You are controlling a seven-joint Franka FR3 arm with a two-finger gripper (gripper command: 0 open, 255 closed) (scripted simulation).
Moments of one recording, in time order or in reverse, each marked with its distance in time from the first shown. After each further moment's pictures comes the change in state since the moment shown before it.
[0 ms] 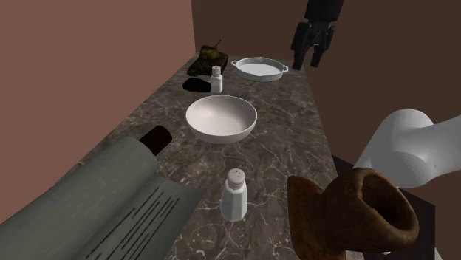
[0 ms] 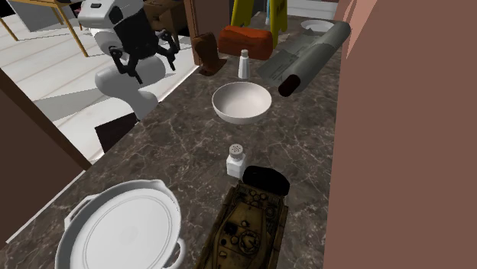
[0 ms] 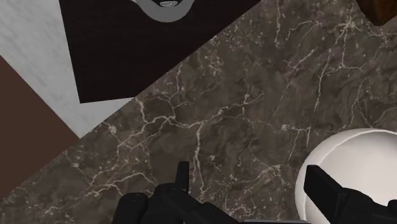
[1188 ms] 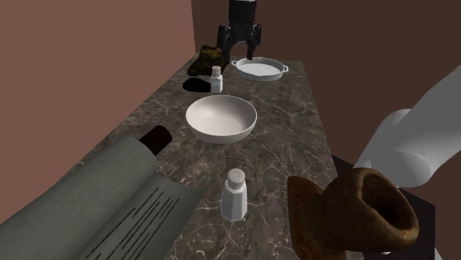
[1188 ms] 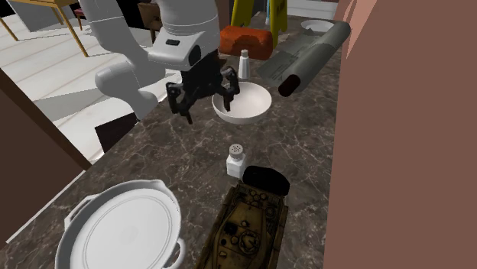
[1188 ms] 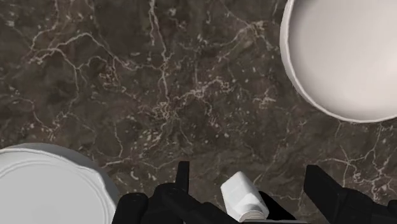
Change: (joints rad) arm -0.003 0.595 0.123 0.400 -0.053 0.231 0.166
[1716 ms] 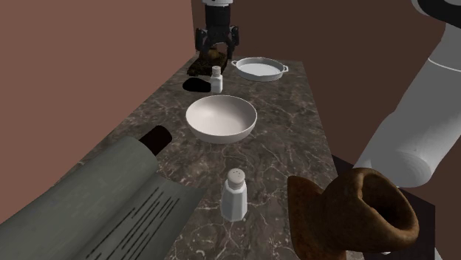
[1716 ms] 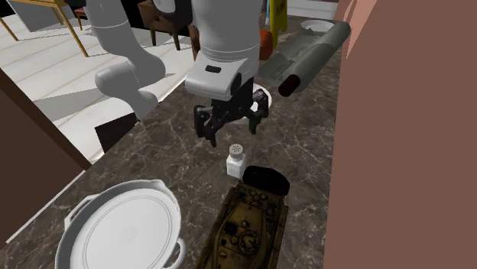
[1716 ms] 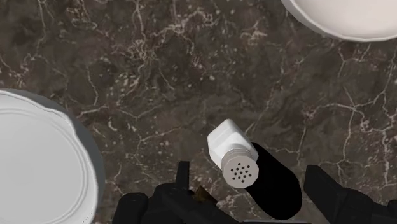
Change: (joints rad) arm 0.008 0.249 0.026 0.236 -0.061 0.020 0.075
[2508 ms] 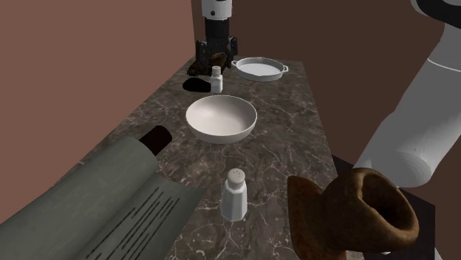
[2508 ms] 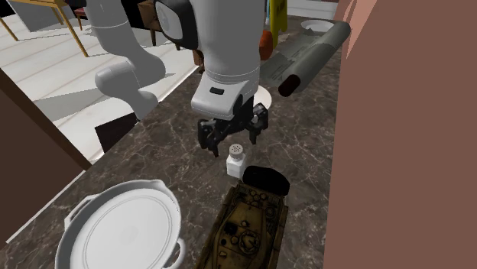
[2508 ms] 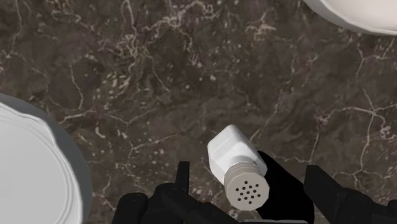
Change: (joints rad) arm 0.001 0.004 0.001 -0.080 -0.002 0.085 0.003
